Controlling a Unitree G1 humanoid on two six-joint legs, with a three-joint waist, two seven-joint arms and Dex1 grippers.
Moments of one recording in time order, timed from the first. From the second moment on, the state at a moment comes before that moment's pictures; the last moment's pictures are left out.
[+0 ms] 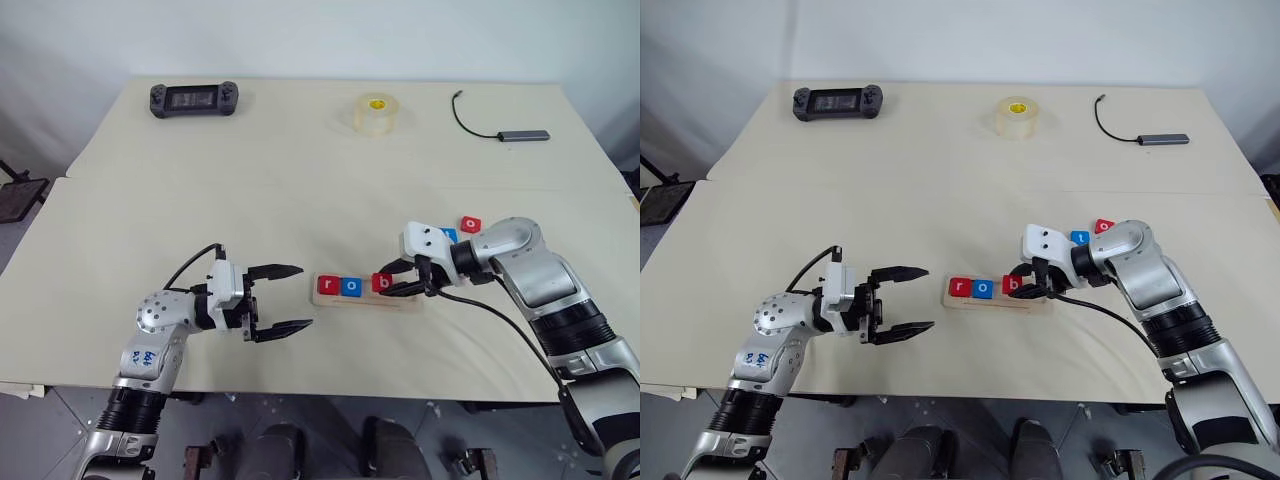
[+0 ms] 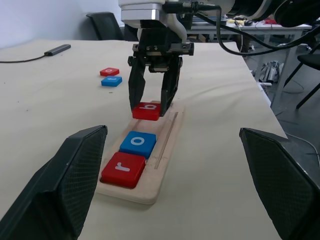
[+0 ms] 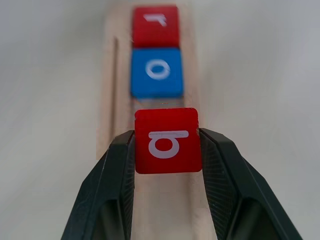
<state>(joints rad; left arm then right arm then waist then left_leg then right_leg) -0.27 0.46 -0.01 0.02 -0.43 -0.04 -1.16 -0.73 -0.70 0.31 0.17 0.09 0.37 1.32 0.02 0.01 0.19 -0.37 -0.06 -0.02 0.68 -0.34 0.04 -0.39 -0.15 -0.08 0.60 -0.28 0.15</state>
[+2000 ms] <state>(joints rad) -0.28 0.46 -0.02 0.02 -0.43 -0.04 -1.12 -0.64 -0.67 0.28 0.09 0.12 0.43 1.23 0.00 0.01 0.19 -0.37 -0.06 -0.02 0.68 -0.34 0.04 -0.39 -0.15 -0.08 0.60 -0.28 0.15</state>
